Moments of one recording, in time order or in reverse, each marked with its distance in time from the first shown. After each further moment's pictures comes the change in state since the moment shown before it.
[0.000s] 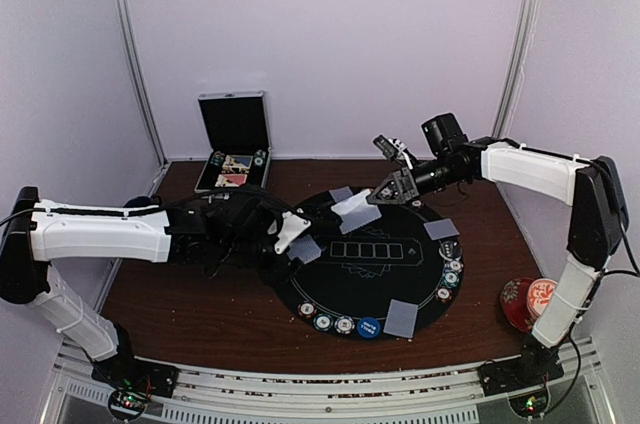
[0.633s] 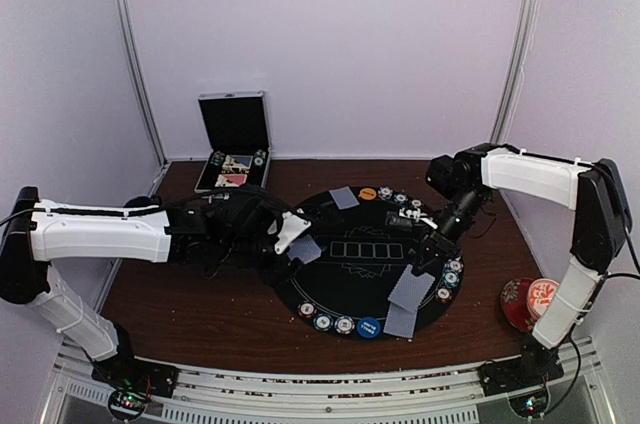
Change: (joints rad) left arm 0.000 0.000 0.000 0.000 0.000 0.005; right arm 0.028 -0.028 -0.064 -0.763 0.308 -0.784
